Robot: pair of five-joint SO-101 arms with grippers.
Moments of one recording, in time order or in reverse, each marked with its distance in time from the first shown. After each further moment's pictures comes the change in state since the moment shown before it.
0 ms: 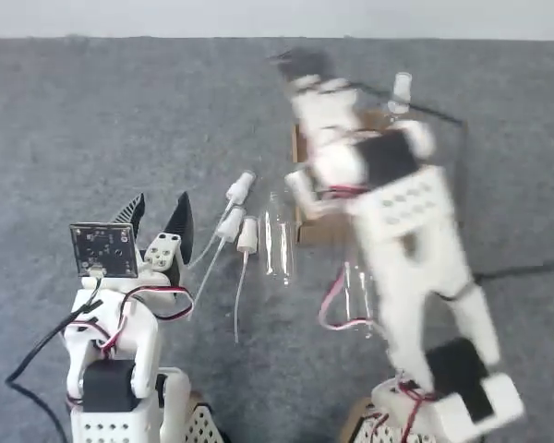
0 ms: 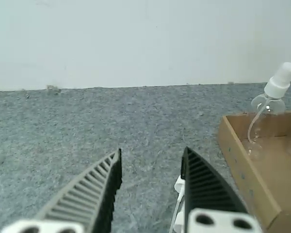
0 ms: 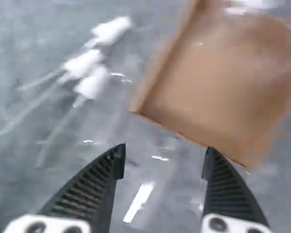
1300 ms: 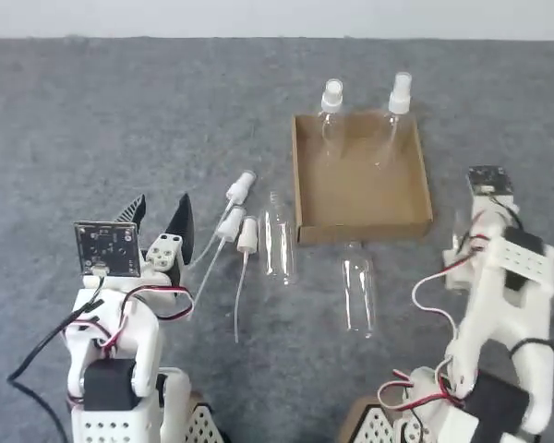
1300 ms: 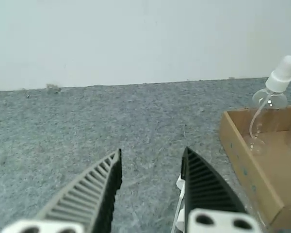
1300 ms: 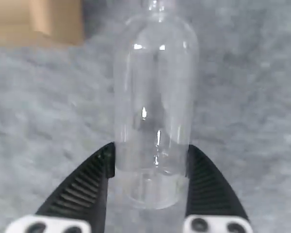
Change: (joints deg) left arm 0.0 0.3 0.1 0.3 -1.3; right arm 45.7 -8.1 63.7 -43.3 22.5
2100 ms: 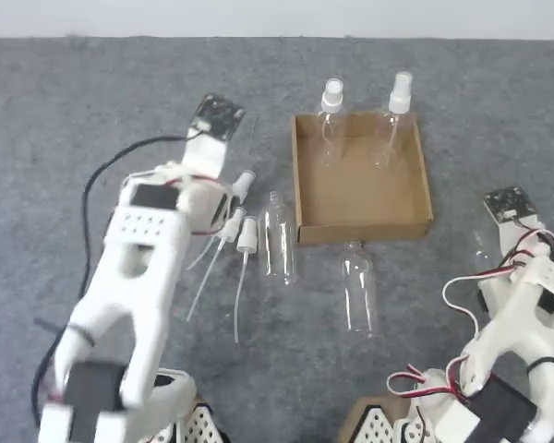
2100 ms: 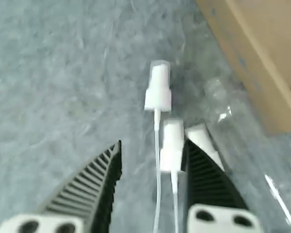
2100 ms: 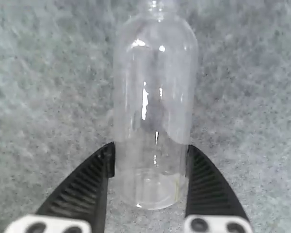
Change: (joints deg) left arm 8.2 80.3 -39.8 1.1 -15.4; right arm 11.5 -0.1 0.8 0.0 22.9
